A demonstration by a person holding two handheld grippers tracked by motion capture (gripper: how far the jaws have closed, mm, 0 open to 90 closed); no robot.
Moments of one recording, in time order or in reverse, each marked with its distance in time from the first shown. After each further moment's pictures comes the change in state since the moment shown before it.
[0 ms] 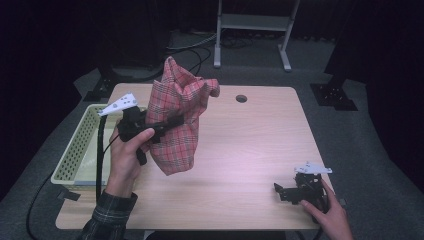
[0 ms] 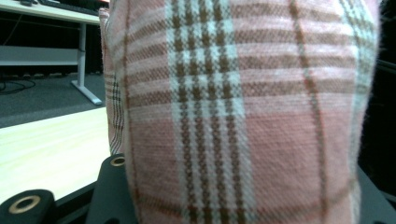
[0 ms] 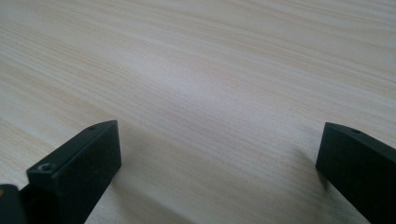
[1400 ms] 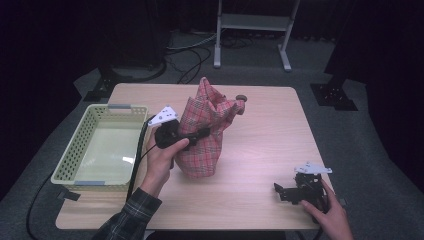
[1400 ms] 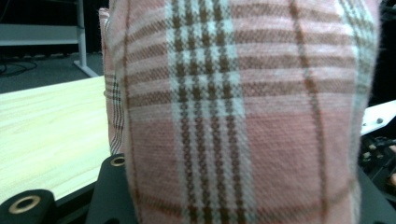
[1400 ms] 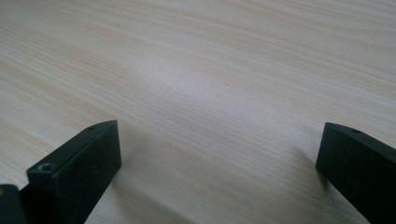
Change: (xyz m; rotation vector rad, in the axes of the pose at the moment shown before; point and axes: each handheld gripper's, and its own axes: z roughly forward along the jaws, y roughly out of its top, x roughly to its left) left arm 0.003 -0.055 0.077 0.106 0.037 0.037; right arm 0.000 0.000 0.000 -0.001 0.000 0.001
